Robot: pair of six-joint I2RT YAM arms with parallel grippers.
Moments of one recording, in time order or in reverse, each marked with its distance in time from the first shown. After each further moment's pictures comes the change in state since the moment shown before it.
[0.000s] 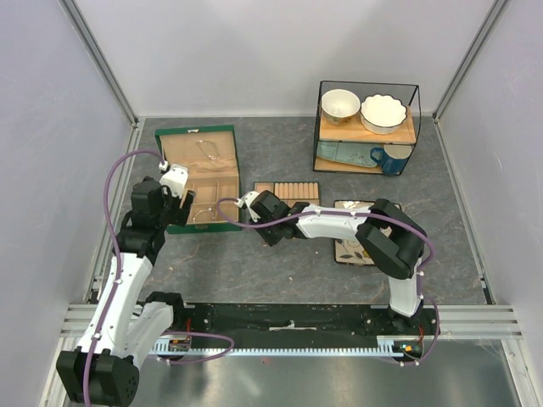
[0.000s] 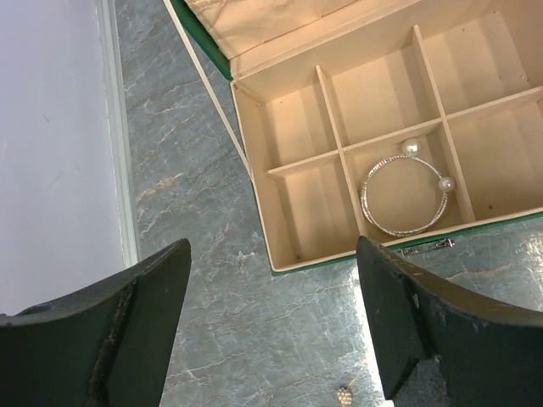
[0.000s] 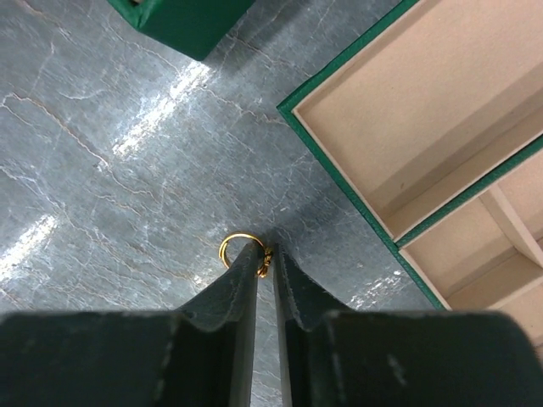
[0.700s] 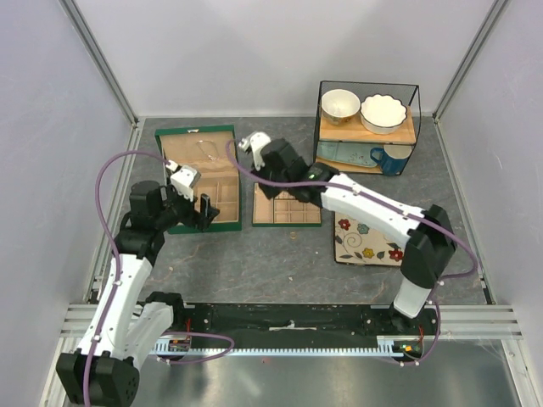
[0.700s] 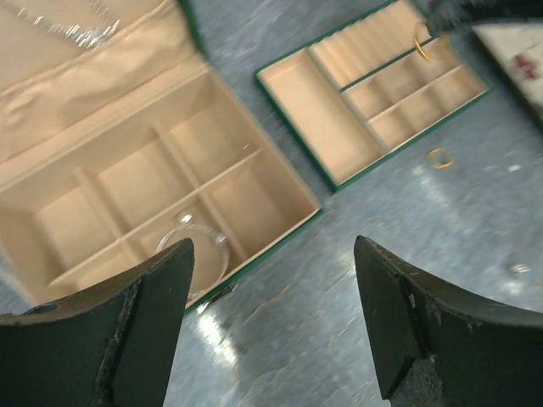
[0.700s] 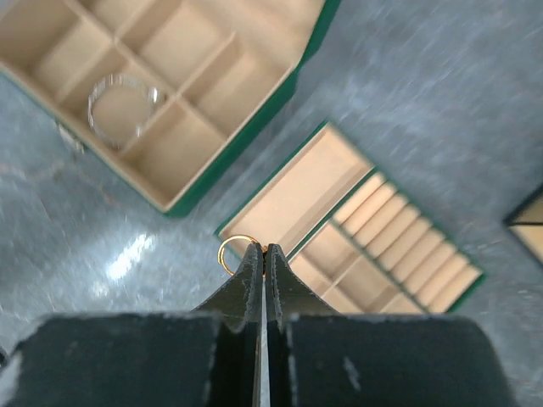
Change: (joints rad) left arm 0.000 -0.030 -0.013 0.027 0.559 -0.145; right arm -0.075 -0.164 0.297 -0.185 0.060 -0.043
